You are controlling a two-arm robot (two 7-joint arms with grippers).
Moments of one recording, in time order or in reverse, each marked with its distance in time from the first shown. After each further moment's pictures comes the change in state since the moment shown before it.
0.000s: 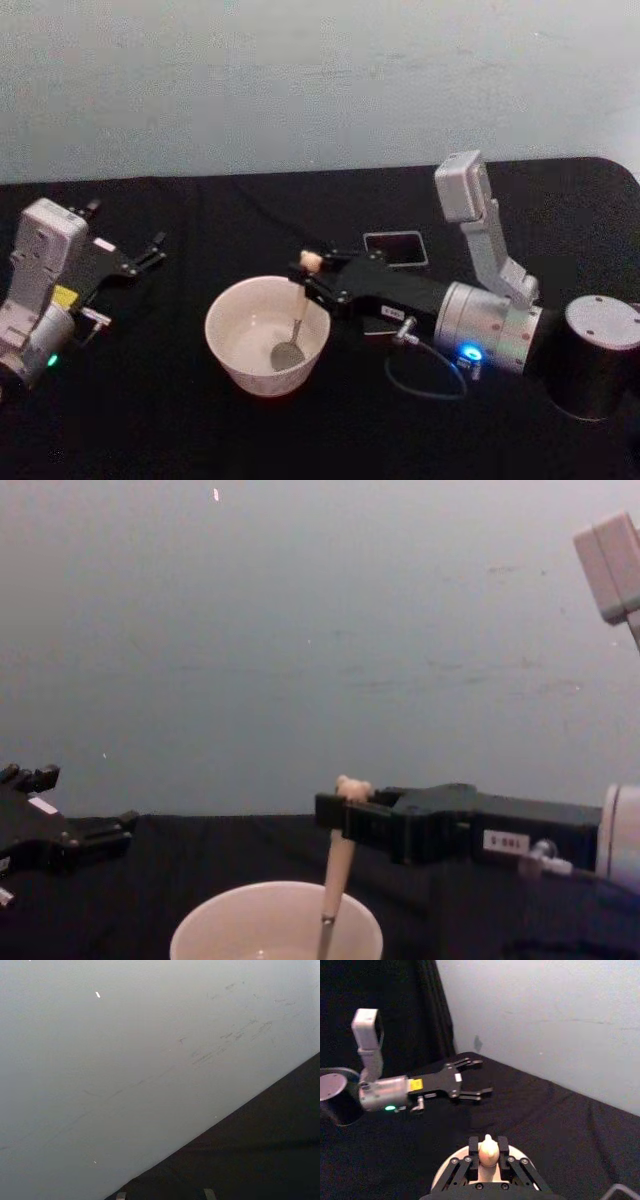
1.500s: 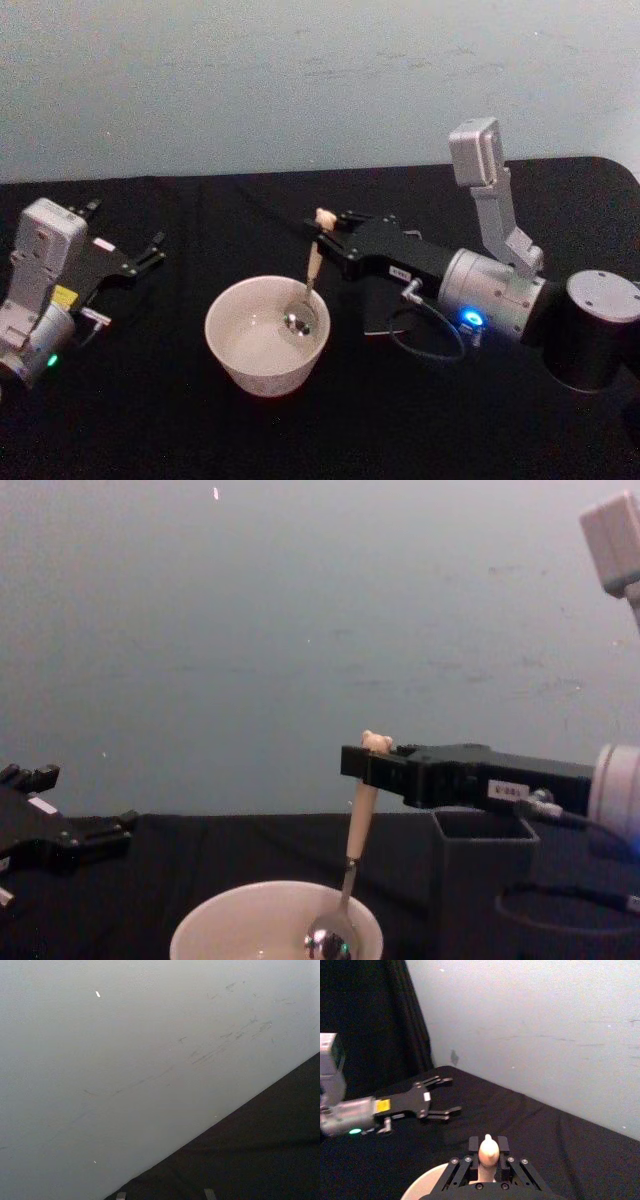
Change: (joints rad) left arm 0.000 0.000 0.000 0.000 0.000 0.000 0.000; right arm 0.053 -0.048 0.035 0.075 -0.005 -0.022 -0.039
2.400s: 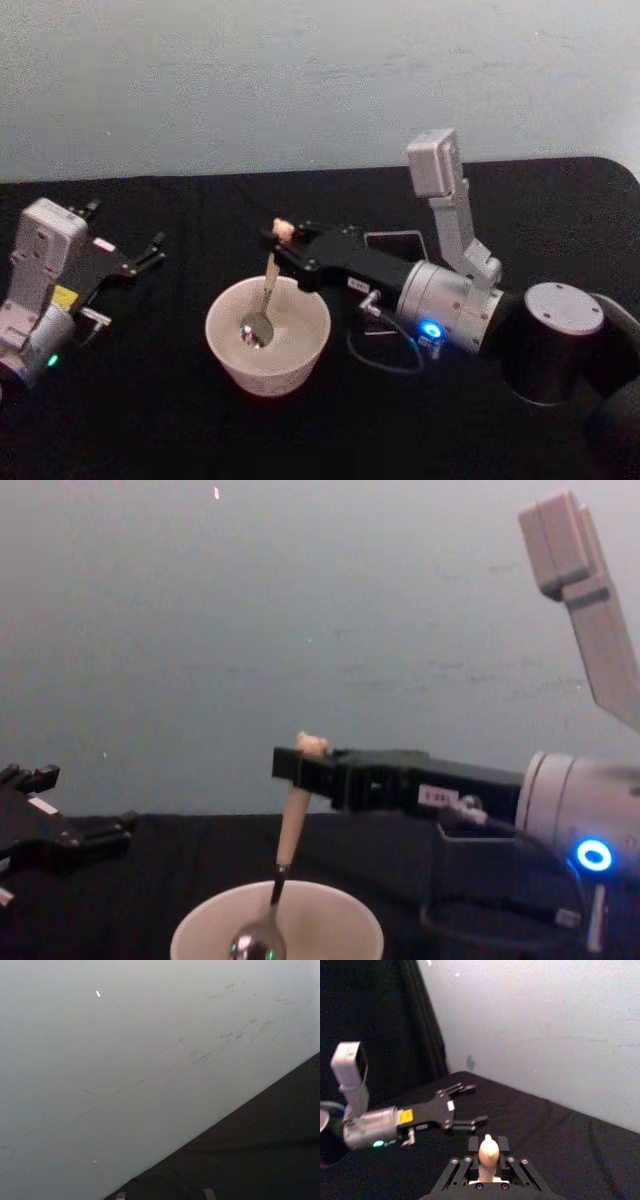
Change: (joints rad) left arm 0.000 0.000 0.000 0.000 0.000 0.000 0.000; right arm -0.006 -0.045 -0.060 -0.022 0.021 0.000 -0.035
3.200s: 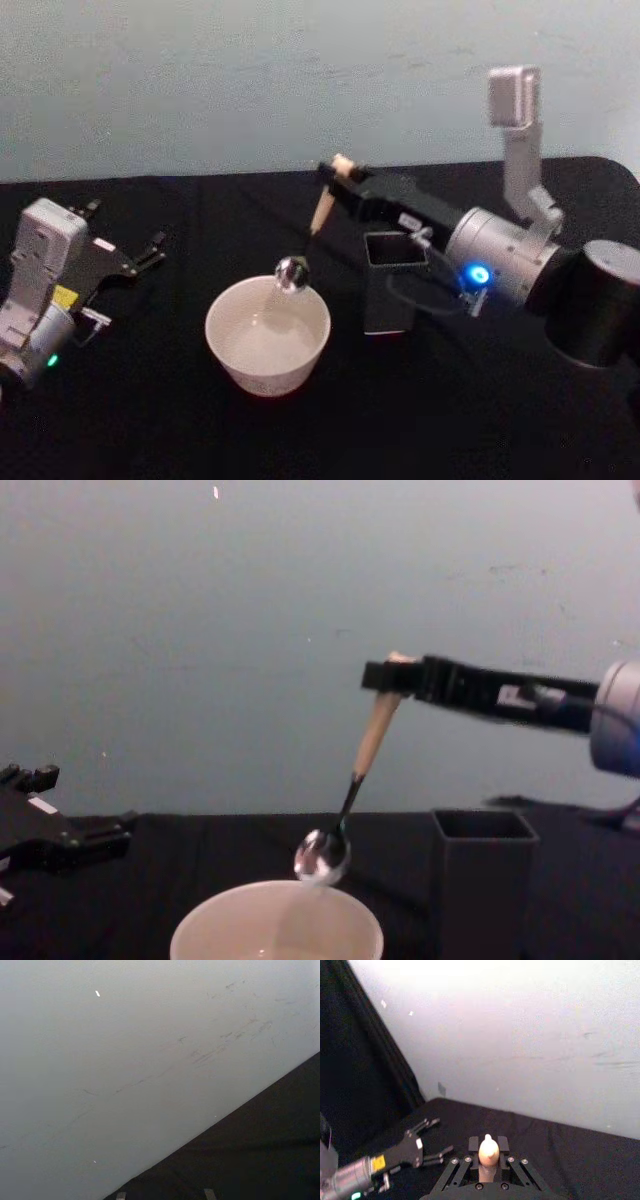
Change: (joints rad) left arm 0.000 0.000 0.000 0.000 0.000 0.000 0.000; right arm -0.008 0.014 0.130 -0.084 0.158 0.139 -0.134
